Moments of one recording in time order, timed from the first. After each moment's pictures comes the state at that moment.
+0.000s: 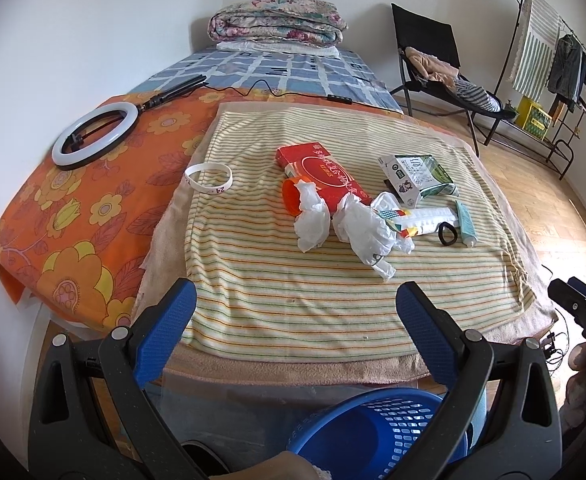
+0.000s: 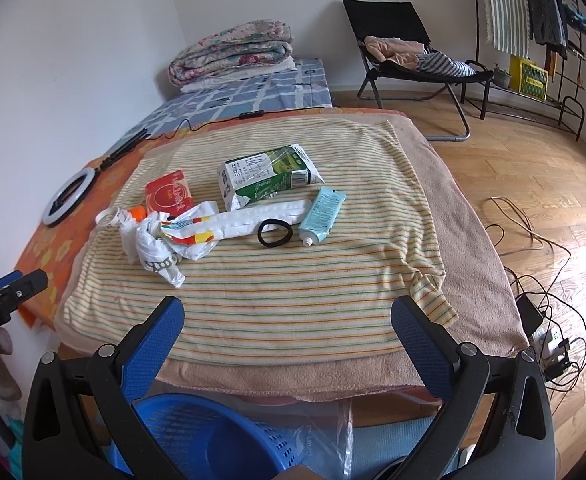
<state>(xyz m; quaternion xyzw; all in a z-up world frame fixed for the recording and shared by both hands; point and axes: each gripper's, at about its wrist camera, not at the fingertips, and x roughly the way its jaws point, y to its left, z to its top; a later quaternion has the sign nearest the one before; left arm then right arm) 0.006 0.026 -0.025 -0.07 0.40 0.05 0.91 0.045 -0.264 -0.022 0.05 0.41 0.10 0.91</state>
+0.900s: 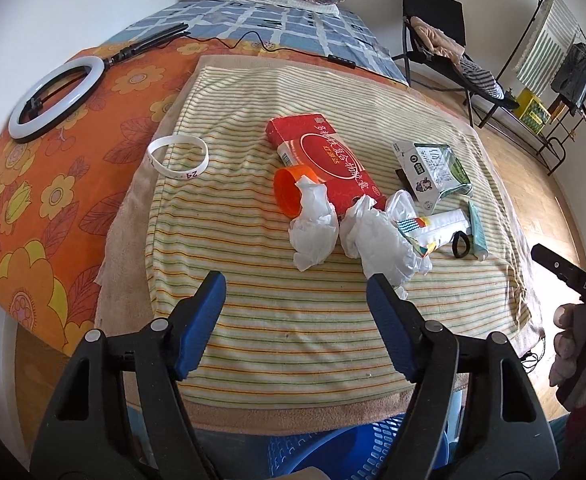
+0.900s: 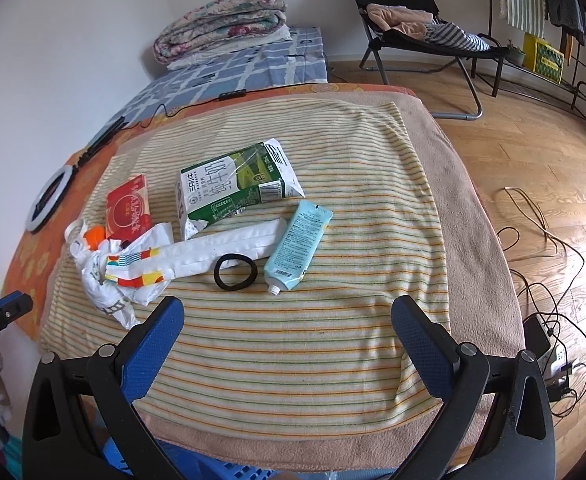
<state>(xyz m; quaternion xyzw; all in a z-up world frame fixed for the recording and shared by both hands) 0.093 0.053 -0.051 -0.14 0.48 0.00 0.87 0.151 -0.283 -0.043 0.05 0.47 0.11 0.88</state>
